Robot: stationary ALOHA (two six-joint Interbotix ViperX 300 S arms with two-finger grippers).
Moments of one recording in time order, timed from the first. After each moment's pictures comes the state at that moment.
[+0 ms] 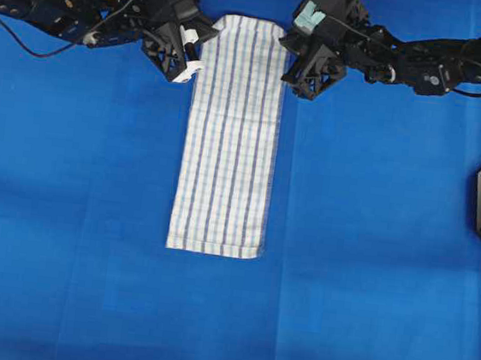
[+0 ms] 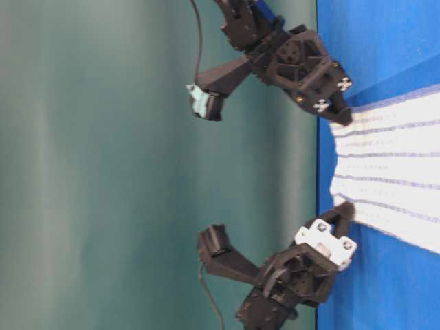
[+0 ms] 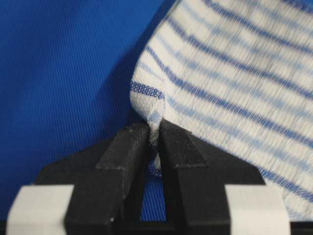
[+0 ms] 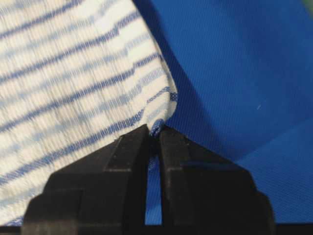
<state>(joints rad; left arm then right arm) 0.47 0.30 0.68 -0.05 -0.39 0.07 -0.46 0.21 0.69 0.46 -0.26 -0.30</state>
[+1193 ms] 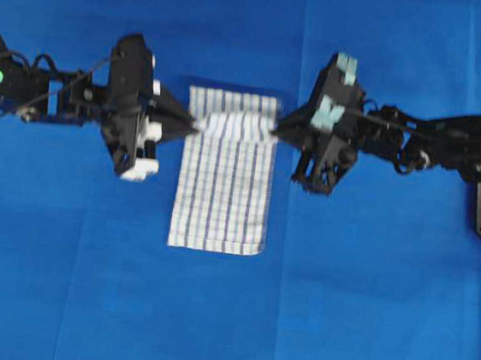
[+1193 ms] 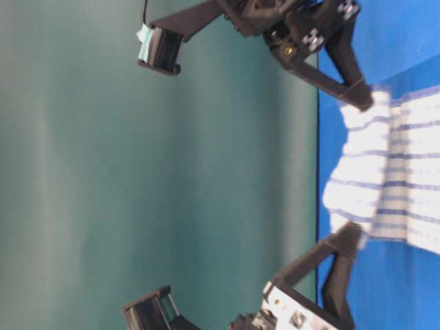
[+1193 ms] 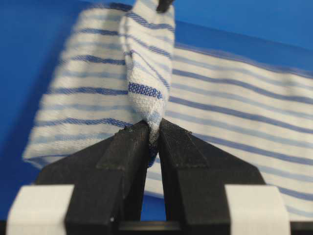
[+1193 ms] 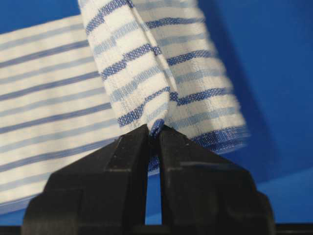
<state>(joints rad) 0.06 0.02 0.90 -0.05 -0.39 -0.10 -0.06 0.00 0.87 0.58 -0.25 -0.20</state>
